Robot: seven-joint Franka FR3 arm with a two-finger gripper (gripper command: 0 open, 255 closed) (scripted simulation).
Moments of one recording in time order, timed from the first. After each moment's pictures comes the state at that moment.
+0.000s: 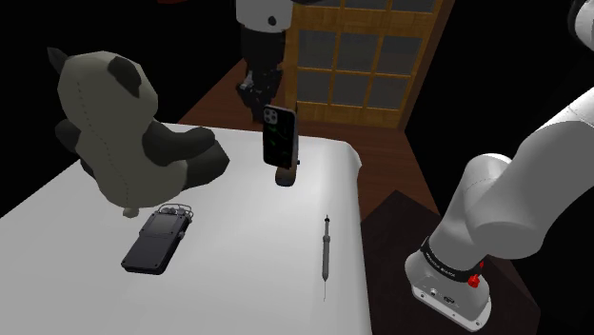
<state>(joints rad) 0.35 -0.25 0.18 -1.93 0.07 1.78 0.13</state>
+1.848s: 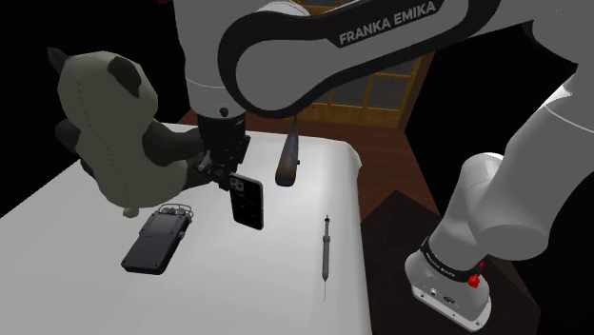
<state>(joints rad) 0.44 -0.11 0.33 -2.02 0.04 2.02 0.37</state>
